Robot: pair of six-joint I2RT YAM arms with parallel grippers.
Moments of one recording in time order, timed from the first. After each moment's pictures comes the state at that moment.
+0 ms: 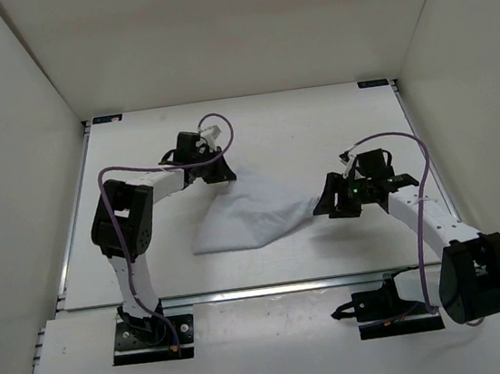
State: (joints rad) left arm -0.38 1.98 1.23 -0.05 0.49 -0.31; right arm 0.16 1.18 0.70 -0.50 -0.52 0.39
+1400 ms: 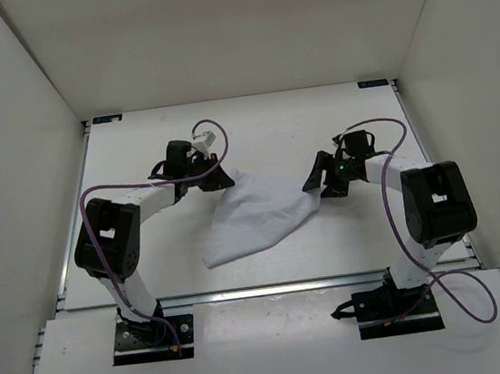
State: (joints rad) left arm -0.33 1.76 1.01 0.07 0.54 -0.33; right arm 0.11 1.66 0.89 -0.22 -0.51 0.48
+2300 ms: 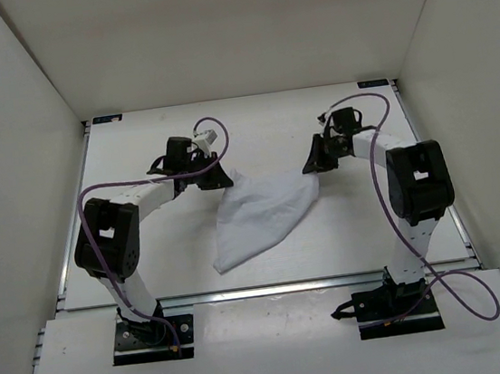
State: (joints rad) left arm -0.34 1.76 1.05 -0.04 0.55 -0.29; right arm 0.13 1.90 1.20 -0.30 -0.53 0.34
